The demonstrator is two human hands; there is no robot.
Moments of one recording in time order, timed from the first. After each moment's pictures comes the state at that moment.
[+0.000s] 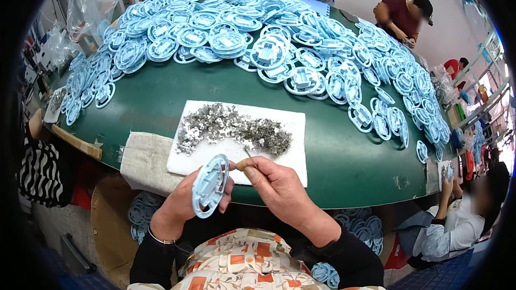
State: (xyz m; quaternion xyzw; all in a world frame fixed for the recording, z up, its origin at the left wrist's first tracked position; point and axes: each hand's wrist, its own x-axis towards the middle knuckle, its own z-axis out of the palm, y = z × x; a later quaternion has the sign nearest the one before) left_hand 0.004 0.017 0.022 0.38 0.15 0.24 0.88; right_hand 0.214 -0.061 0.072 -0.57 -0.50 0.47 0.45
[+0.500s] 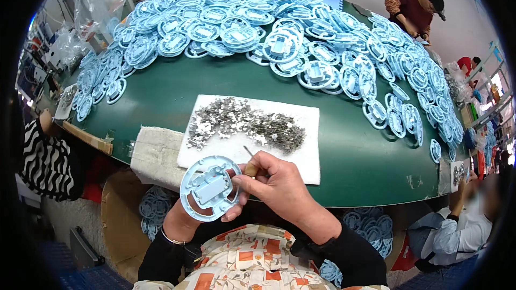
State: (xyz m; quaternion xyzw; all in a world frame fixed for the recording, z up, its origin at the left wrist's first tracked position) left_hand 0.001 0.003 -0.007 0.22 0.05 0.23 0.95; right_hand 0.201 -0.050 0.066 -0.58 -0.51 0.48 0.43
